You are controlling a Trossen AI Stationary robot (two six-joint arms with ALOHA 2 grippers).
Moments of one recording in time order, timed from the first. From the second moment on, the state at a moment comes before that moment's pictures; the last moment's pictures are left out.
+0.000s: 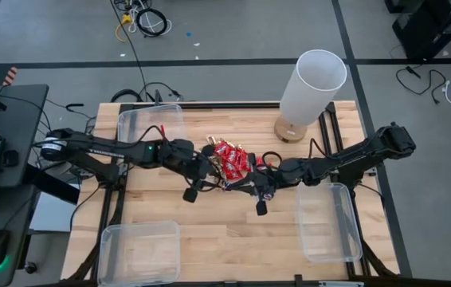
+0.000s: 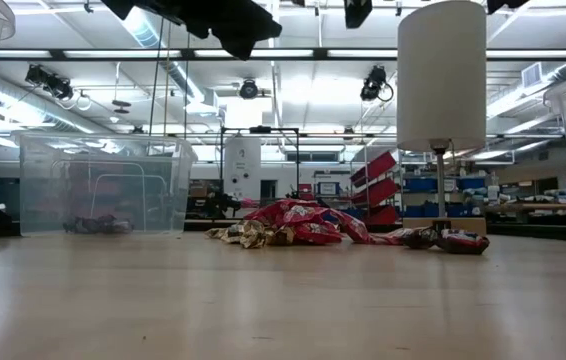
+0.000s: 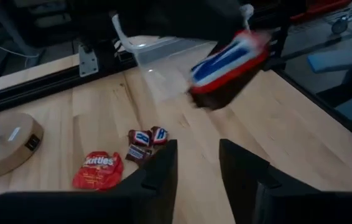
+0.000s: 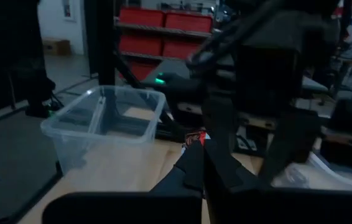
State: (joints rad) left arm -0.04 1.35 0.96 -0.04 0.23 0.25; right arm 0.23 1.44 0.83 0.55 0.08 -0.08
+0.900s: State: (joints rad) left arm -0.04 1.35 0.96 0.04 0.24 0.24; right arm 0.16 1.44 0.83 0.55 0.03 -0.07
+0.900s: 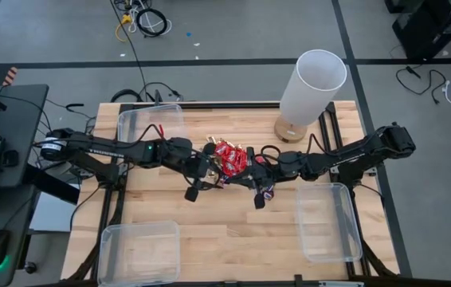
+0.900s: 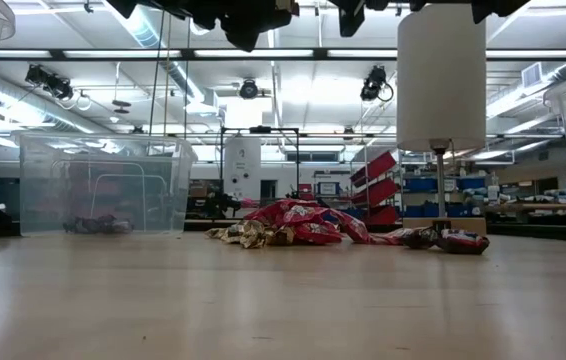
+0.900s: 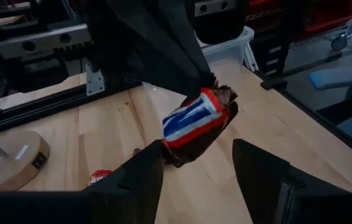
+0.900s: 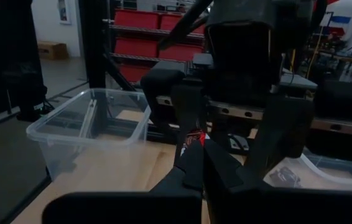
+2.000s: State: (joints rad) left arm -0.04 1.30 0.96 -0.06 0.24 0.02; right arm 0.20 1.31 0.83 0.38 0.28 -0.16
